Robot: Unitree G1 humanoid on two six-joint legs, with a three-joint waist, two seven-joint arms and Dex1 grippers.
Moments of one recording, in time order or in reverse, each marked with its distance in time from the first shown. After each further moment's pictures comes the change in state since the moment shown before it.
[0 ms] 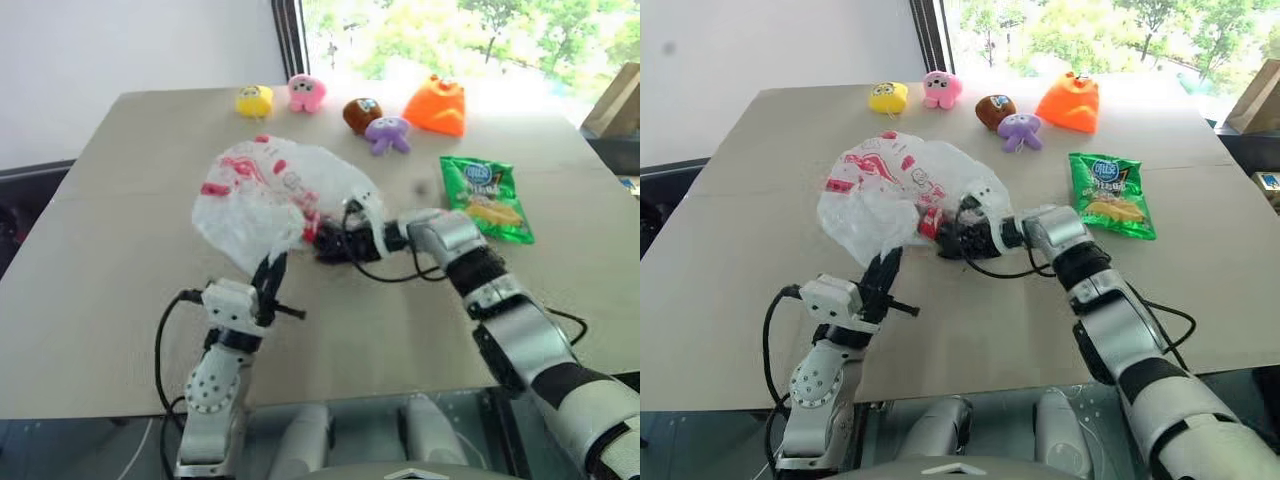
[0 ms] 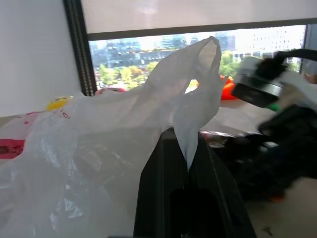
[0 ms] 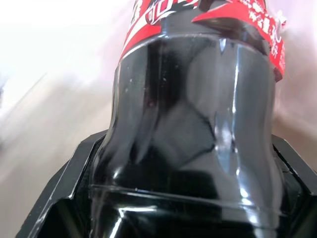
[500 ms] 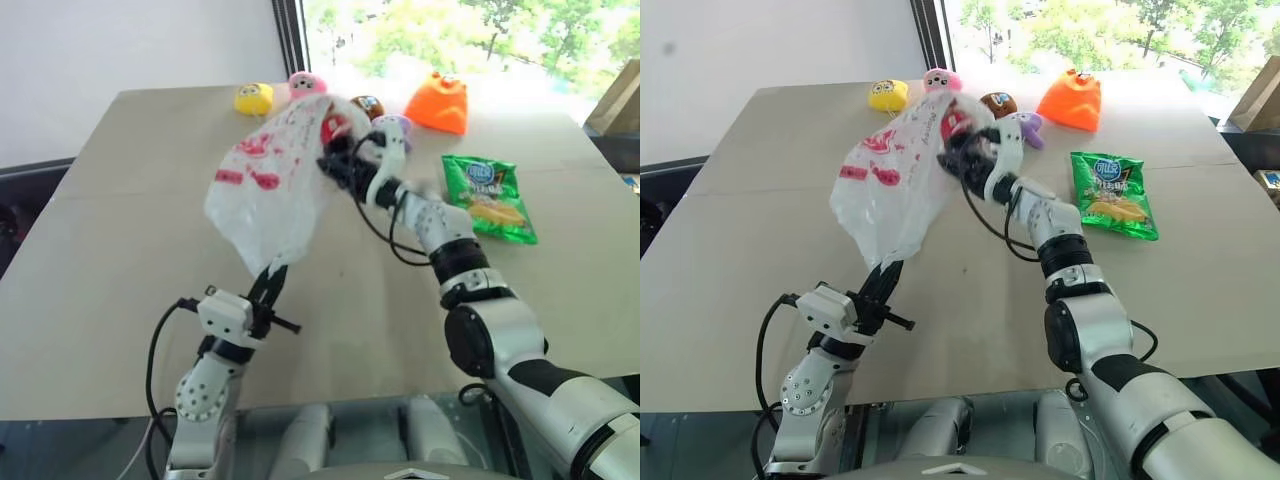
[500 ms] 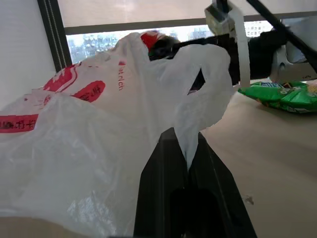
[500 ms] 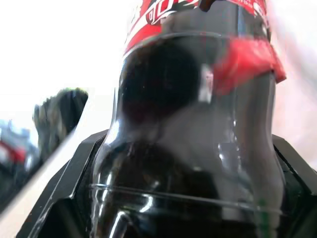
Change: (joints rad) left arm -0.026 0.028 0.025 0.086 -0.069 -0.062 -0.063; right arm -0.059 0.172 -0.478 0.053 0.151 -0.453 -0.343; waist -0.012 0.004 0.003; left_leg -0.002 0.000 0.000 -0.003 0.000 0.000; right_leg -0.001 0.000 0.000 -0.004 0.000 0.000
